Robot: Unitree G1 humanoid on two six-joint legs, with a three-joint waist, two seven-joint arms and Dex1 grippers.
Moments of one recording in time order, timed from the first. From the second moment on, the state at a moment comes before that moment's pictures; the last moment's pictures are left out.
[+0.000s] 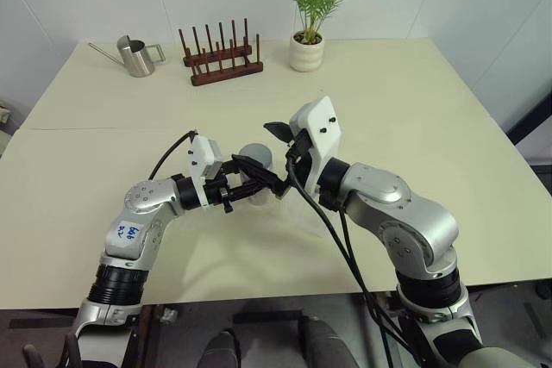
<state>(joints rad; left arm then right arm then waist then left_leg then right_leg) -0.50 0.47 0.00 -0.03 -0.43 0.28 -0.88 -0.69 -0.21 0.20 -0.51 0.50 0.89 0.32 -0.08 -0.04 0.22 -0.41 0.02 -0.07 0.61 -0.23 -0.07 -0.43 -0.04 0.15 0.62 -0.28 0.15</state>
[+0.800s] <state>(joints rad) -0.53 0.45 0.00 -0.03 -0.43 0.28 -0.88 -0.67 -0.20 0.23 -0.50 0.45 0.85 0.33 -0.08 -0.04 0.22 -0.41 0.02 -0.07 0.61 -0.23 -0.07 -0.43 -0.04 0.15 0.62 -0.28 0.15</state>
